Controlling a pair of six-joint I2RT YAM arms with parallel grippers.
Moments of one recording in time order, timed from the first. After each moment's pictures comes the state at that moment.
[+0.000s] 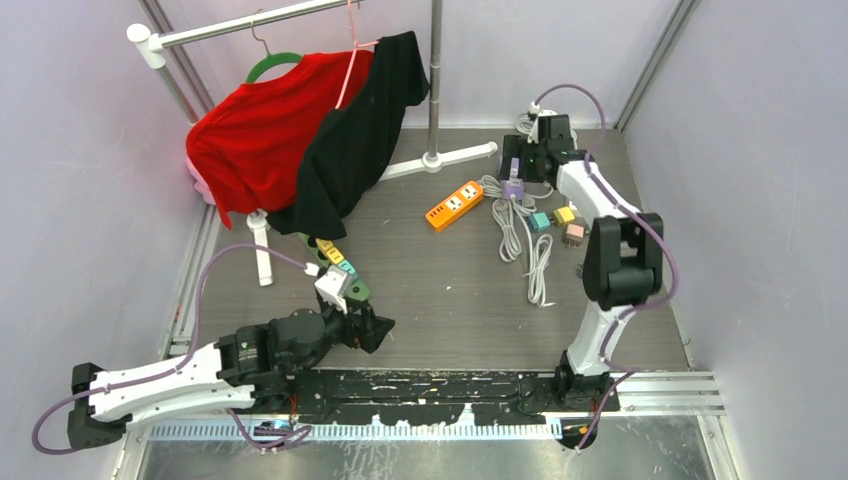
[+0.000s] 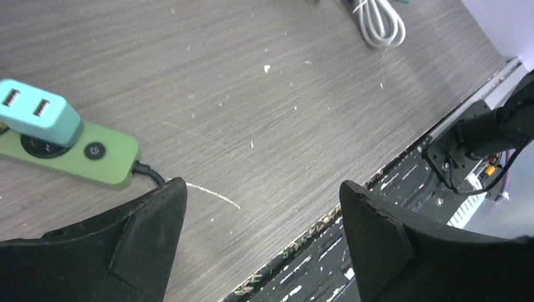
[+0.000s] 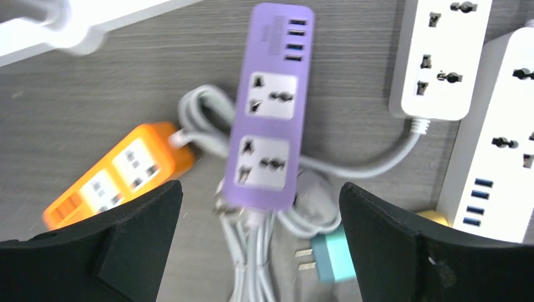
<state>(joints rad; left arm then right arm) -1.26 0.50 0.40 -0.29 -0.46 -0.57 0.10 1.92 1.51 -0.35 -0.03 0.14</state>
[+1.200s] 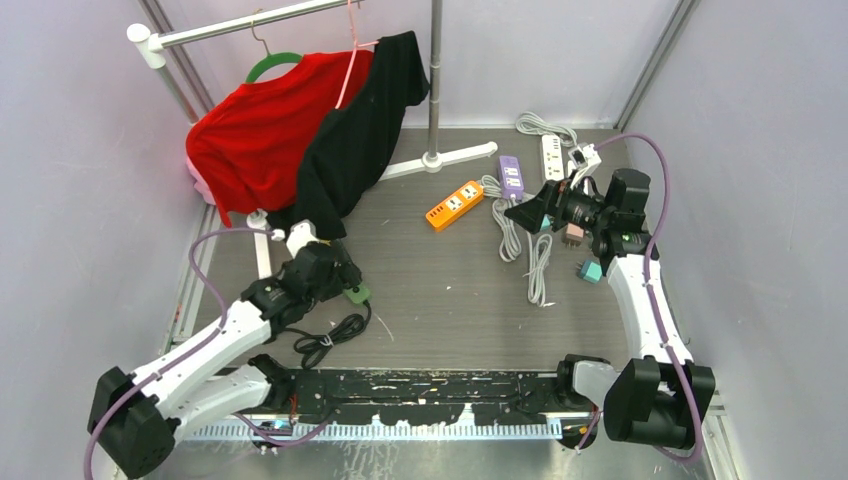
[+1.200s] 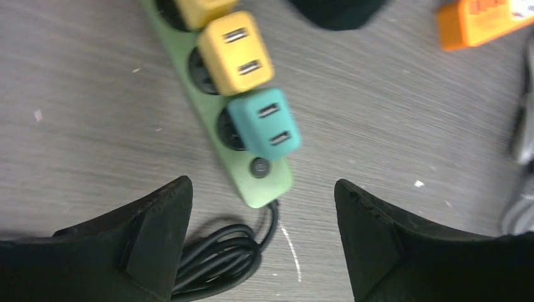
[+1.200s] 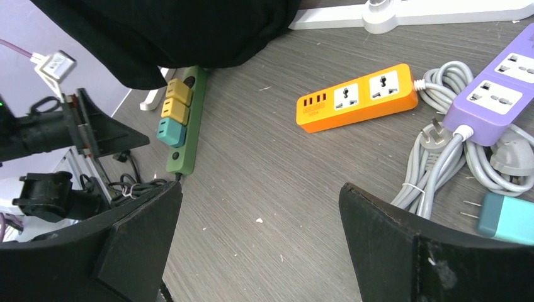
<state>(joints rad) -0.65 0.90 0.60 -0.45 -0.36 -0.89 -0.14 1.11 0.87 -0.14 -0.96 0.17</state>
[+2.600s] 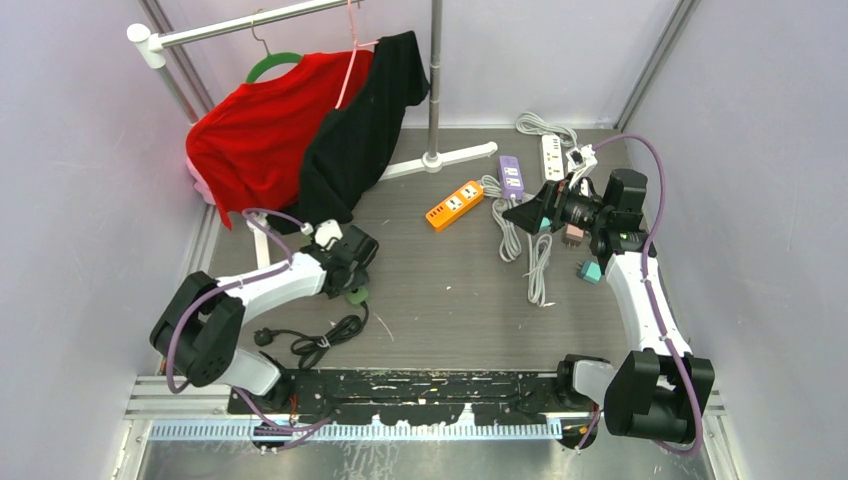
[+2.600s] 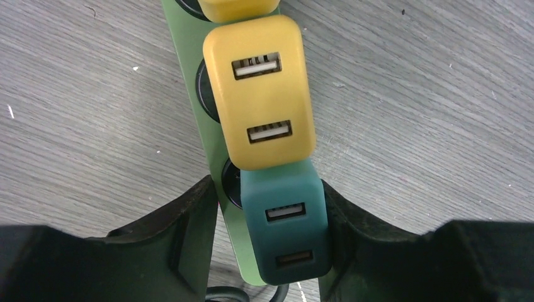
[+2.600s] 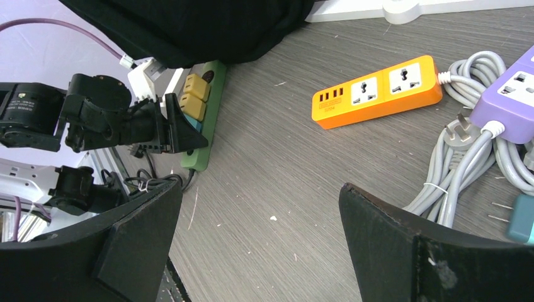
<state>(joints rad) -0.65 1.47 0.79 -0.53 -0.45 -1.04 -0.14 1.13 0.86 -0.11 -1.01 0.22</state>
